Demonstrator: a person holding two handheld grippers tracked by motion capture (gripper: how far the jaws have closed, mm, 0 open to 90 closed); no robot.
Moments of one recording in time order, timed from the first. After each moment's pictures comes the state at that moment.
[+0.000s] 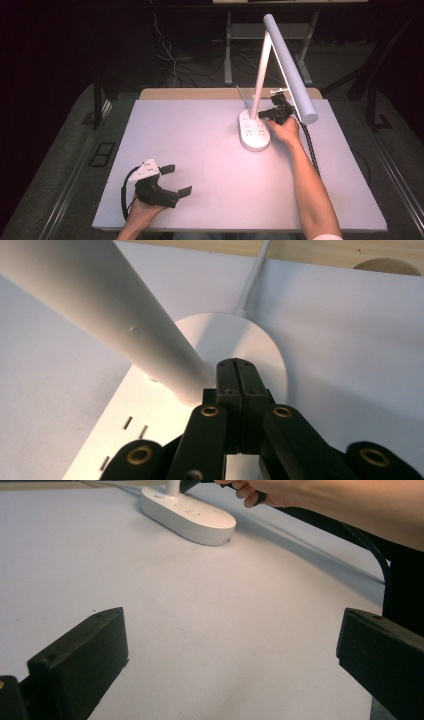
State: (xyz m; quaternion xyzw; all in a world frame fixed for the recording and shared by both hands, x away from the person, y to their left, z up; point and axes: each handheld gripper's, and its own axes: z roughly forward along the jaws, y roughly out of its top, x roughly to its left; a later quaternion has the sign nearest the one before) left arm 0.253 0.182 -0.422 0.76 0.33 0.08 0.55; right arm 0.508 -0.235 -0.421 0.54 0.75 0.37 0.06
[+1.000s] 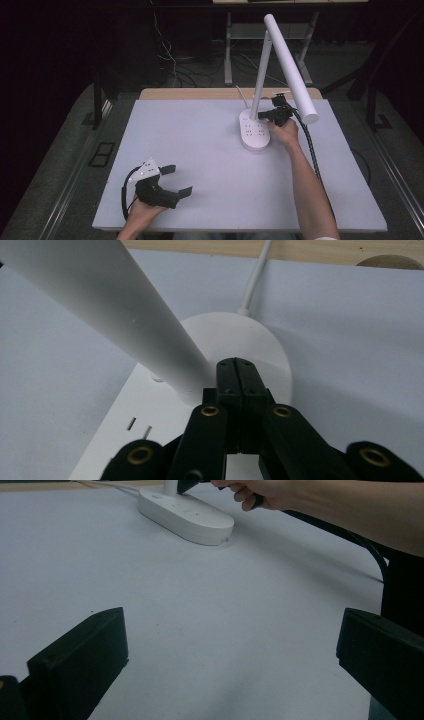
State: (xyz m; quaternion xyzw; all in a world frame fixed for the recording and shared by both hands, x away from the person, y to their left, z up) left arm 0.252 0.180 -0.421 0.77 0.32 0.08 0.55; right arm 0.504 -0.236 -0.426 0.55 0.74 0.39 0.06
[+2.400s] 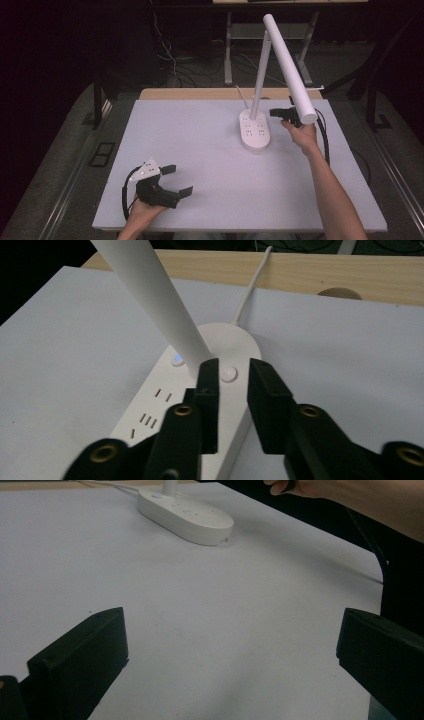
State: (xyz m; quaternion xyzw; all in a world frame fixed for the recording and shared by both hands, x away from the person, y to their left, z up) left arm 0.253 0.179 -0.422 0.77 0.32 0.08 0.55; right arm 0.467 -0.274 -0.386 0.53 0.73 0.43 0.08
